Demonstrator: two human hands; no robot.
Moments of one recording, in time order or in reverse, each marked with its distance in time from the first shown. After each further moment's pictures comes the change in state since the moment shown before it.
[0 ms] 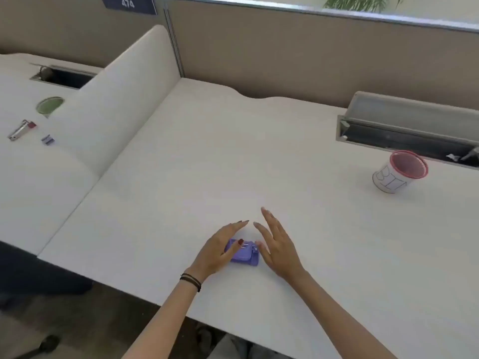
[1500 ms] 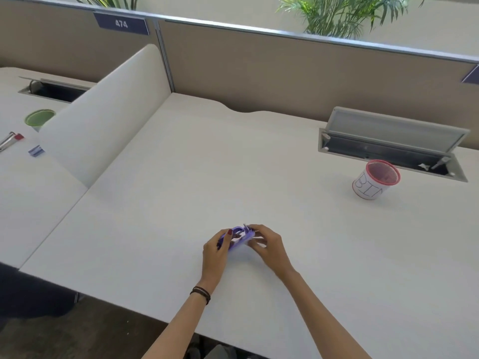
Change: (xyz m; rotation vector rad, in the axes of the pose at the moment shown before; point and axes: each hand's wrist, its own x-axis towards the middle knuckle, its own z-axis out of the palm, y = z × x) left_hand 0.014 0.032 0.034 -0.464 0.476 -0.327; right_hand 0.009 -0.004 -0.020 0.607 0.078 0.345
